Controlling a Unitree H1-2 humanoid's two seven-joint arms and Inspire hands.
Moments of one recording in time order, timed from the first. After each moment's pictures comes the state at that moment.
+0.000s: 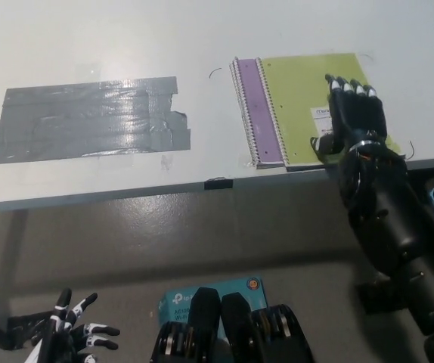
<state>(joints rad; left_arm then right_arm) 0.13 0.26 0.06 -0.14 -0.29 0.42 -0.19 -0.84 -0.15 0.29 0.63 -0.98 0.45 0.11</state>
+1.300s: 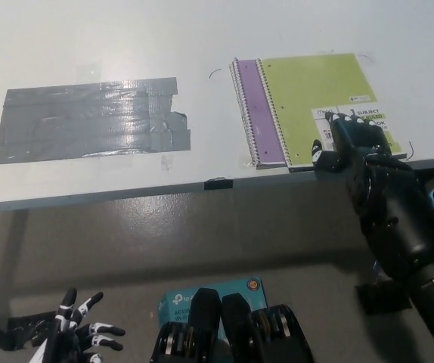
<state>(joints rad) 0.13 0.25 0.05 -0.14 -0.28 0.42 -0.20 -0.81 -0.19 0.33 0.60 -1.00 0.46 0.36</state>
